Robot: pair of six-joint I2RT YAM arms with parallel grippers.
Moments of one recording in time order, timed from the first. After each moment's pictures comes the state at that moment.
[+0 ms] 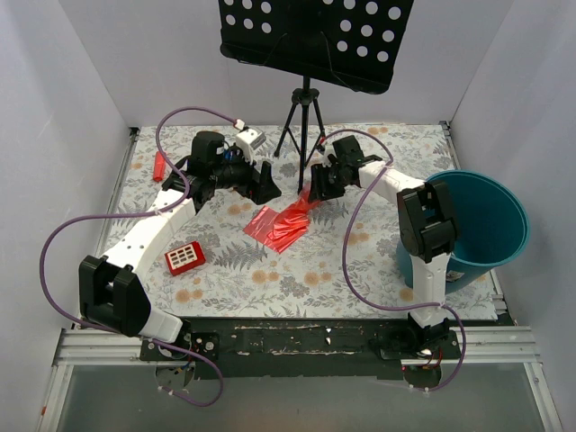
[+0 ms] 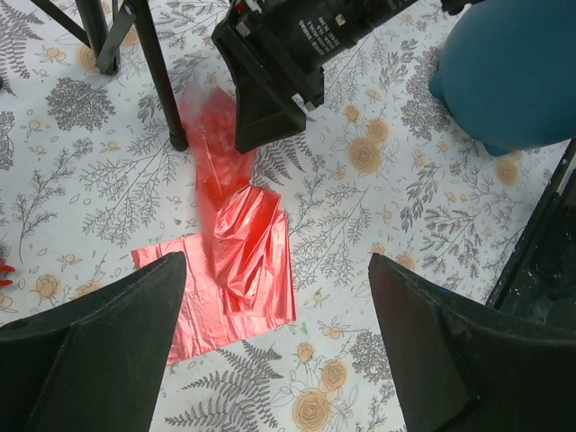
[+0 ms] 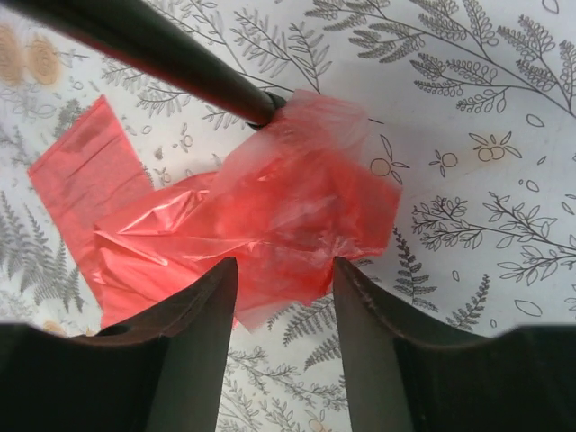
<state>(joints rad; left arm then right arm) -0.38 1.43 1.25 -0.34 0.59 0.02 0.41 2.06 1.52 -0.40 -0.43 0.18</state>
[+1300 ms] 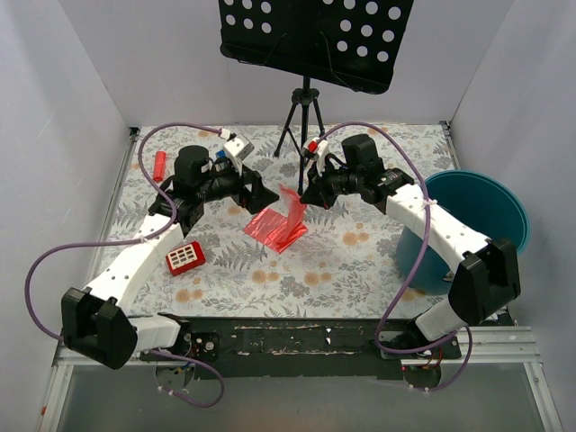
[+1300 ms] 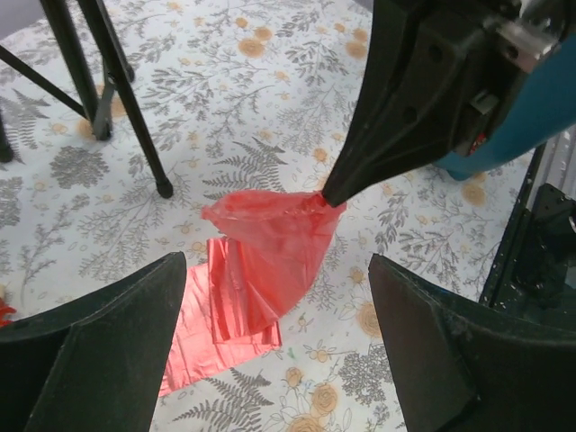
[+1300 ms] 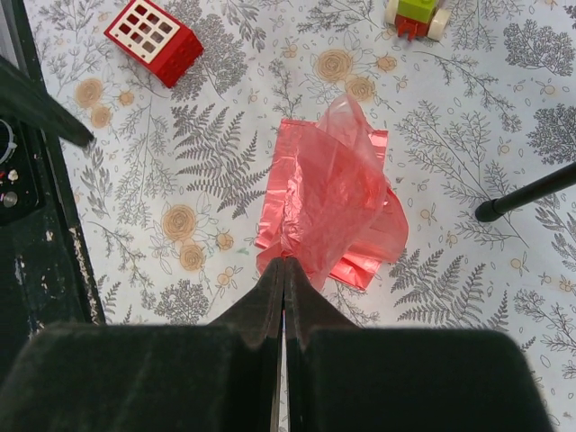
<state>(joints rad) -0.37 1.26 1.09 -0.16 0.64 -0.01 0.57 1.51 1.29 -0.38 -0.63 -0.19</state>
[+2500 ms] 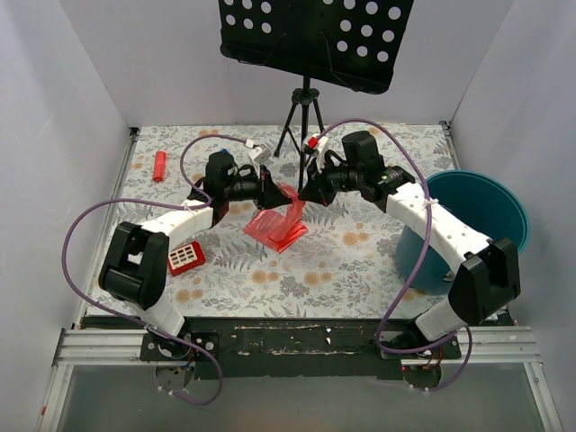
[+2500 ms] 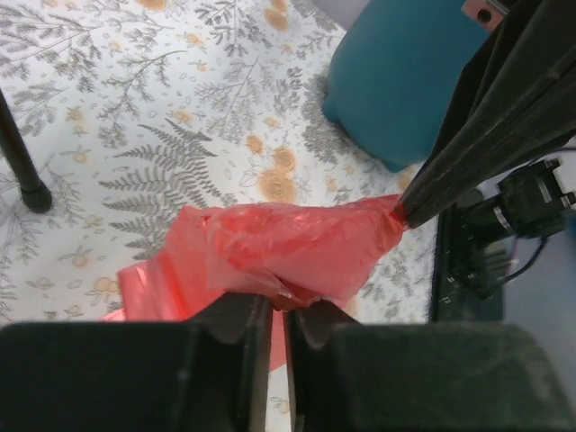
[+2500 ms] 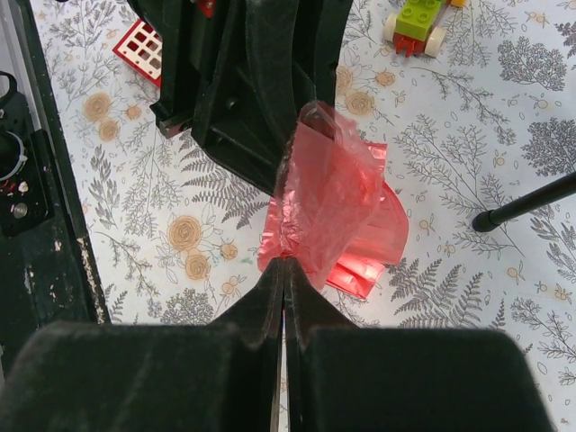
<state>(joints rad) -0.38 1.63 0.98 0.33 0.91 -0.26 0.57 1.51 1.32 -0.38 -0.64 -0.16</state>
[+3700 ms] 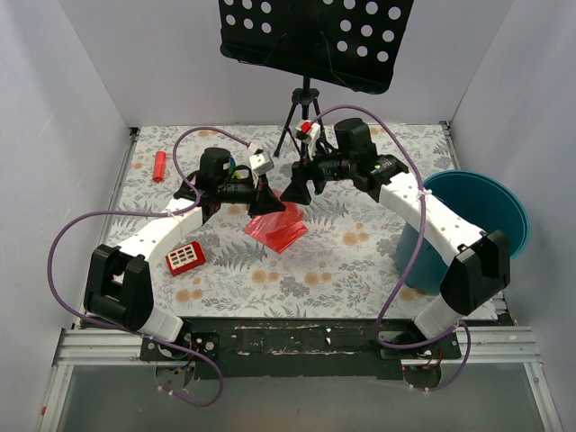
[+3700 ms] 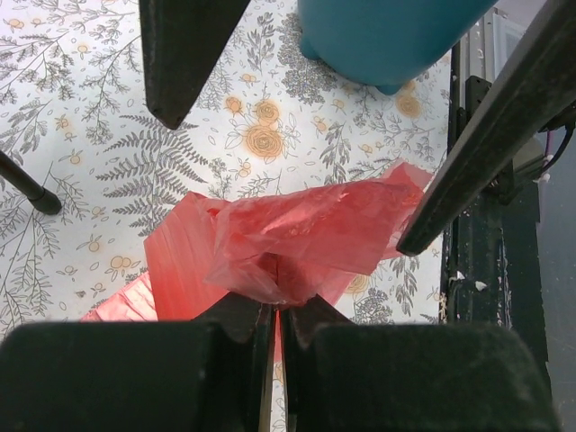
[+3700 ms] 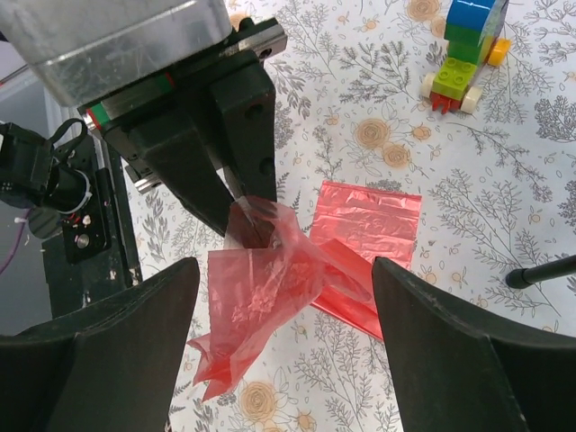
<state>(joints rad) -0.39 1.47 1.07 -0.12 0.98 0.18 0.60 1.59 1.47 -0.39 -0.71 -0.06</state>
